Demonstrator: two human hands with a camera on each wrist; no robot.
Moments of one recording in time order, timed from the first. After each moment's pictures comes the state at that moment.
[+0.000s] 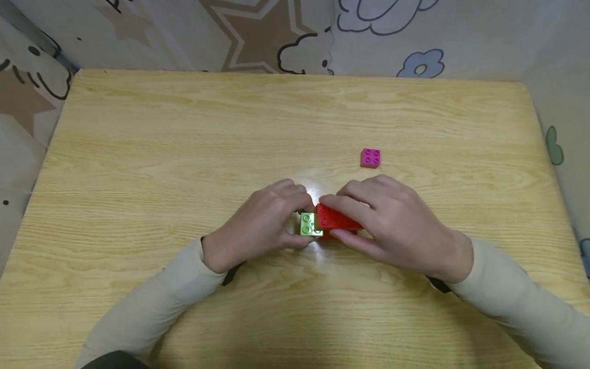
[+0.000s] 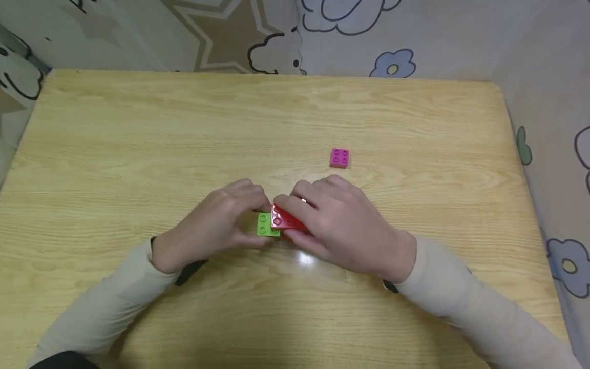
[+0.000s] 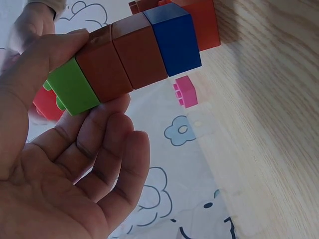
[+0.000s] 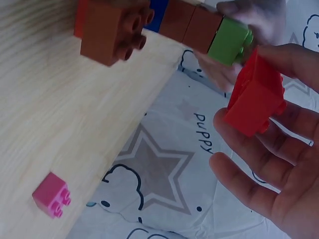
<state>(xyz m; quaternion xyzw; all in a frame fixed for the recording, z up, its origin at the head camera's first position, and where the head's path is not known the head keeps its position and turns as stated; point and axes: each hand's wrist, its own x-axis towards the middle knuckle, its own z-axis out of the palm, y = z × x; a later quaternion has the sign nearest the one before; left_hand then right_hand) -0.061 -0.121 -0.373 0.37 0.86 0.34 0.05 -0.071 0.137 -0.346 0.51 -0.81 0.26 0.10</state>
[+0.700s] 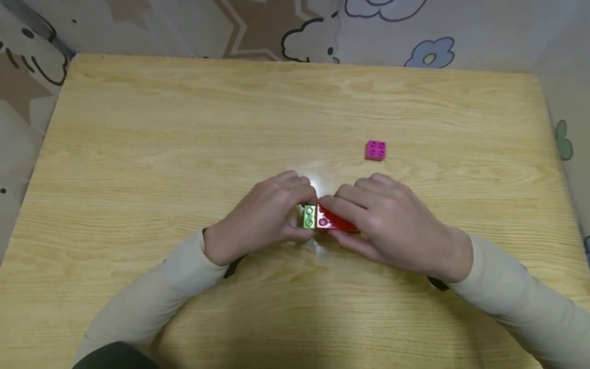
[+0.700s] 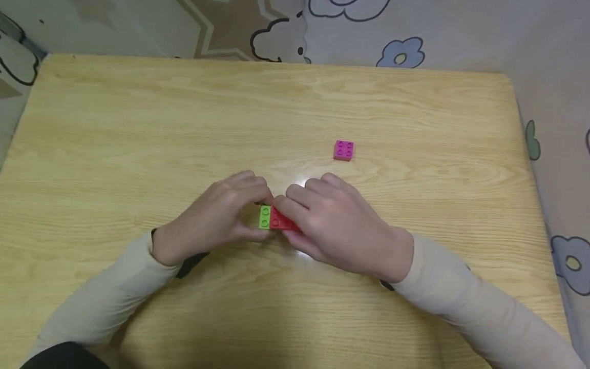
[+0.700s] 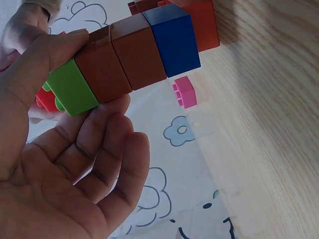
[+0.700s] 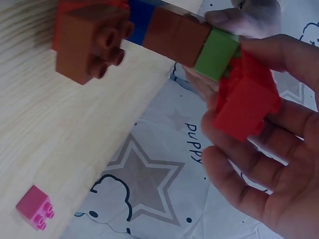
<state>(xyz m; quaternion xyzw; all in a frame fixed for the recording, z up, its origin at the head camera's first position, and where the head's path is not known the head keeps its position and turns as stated) -0.063 -0.123 -0.373 0.38 0.86 0.35 0.05 -0.068 0.125 -0.341 0.52 -0.82 0.24 0.06</state>
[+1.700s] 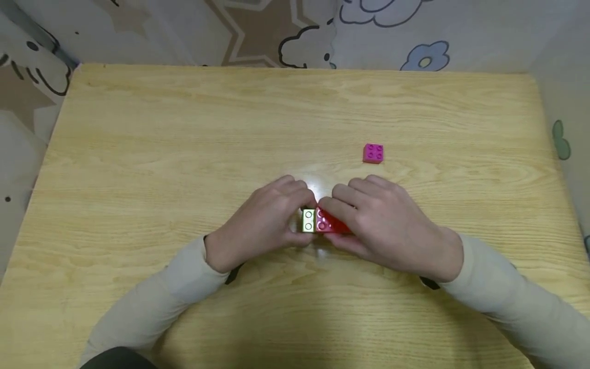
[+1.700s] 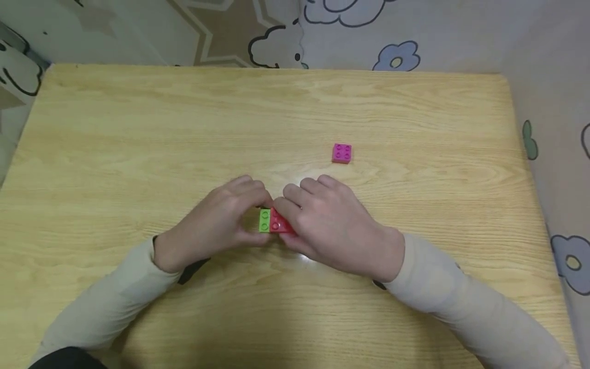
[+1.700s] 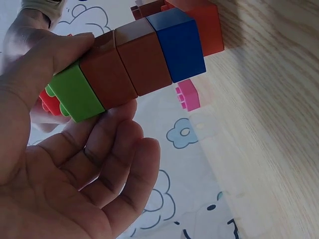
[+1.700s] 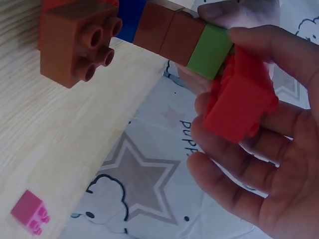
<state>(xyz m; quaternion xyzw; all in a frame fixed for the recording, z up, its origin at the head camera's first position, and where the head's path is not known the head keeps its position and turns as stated) -0.060 -0.120 -0.370 0.36 0.87 0.32 0.06 -0.067 0.121 -0.338 0.50 -0.84 0.18 0.05</state>
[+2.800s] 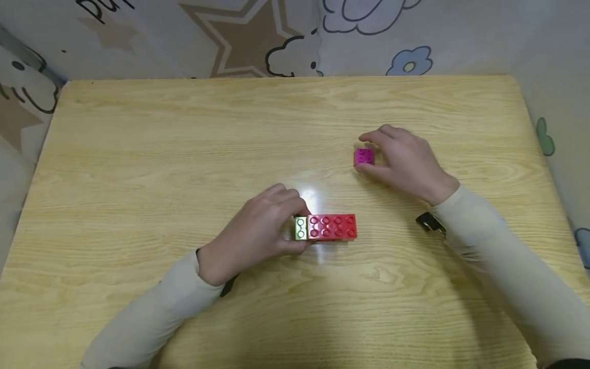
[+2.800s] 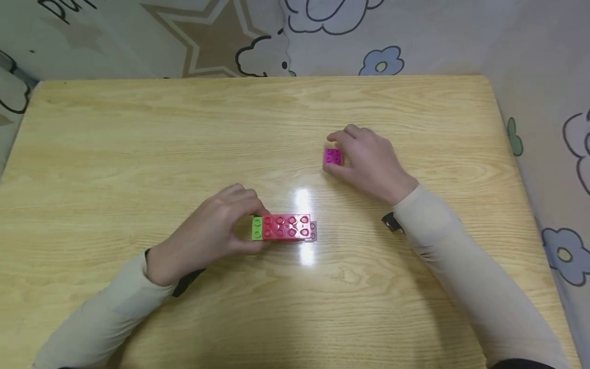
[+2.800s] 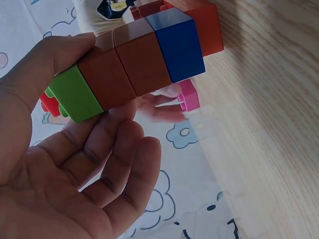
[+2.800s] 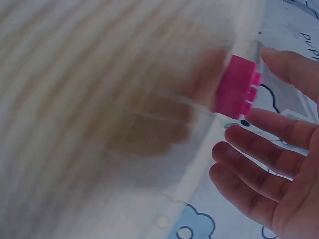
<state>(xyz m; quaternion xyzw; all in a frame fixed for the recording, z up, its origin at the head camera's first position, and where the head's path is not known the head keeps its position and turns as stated) -0.058 -0.116 -0.373 0.36 0.87 0.32 0.05 -0.160 0.190 -0.397 0.25 -0.95 0.19 -0.08</state>
